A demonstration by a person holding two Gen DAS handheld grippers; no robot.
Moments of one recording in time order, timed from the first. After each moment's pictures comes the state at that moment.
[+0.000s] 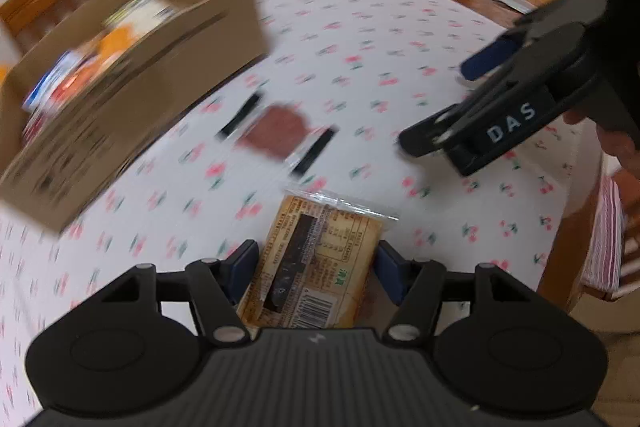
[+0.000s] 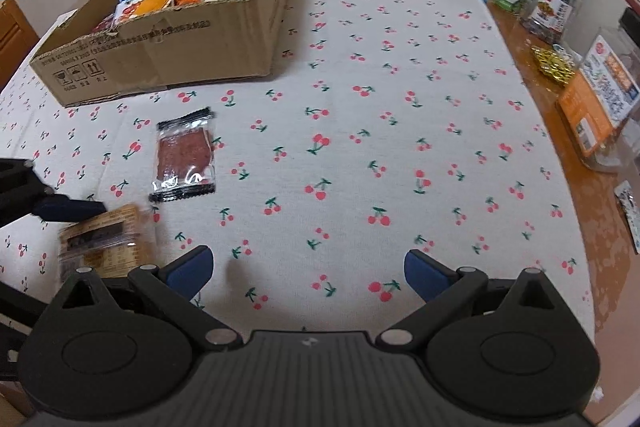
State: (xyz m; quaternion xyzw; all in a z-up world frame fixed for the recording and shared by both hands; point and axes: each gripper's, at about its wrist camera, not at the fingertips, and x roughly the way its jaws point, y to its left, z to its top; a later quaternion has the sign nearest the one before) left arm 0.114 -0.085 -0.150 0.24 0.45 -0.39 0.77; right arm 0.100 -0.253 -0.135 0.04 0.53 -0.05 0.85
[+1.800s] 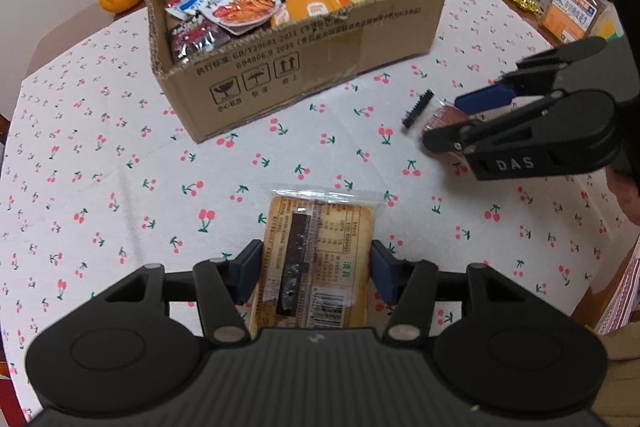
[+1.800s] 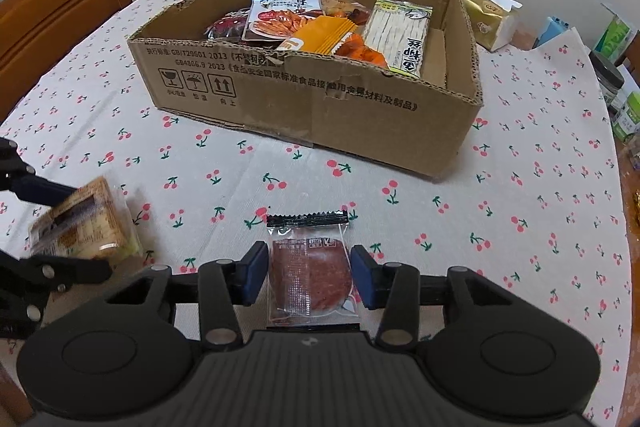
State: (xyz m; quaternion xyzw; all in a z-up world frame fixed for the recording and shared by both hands) left arm 0.156 -0.008 -0.122 0.17 0.50 -0.27 0.81; right arm 0.161 -0.167 -0.125 -0.05 0.50 0.07 0.86
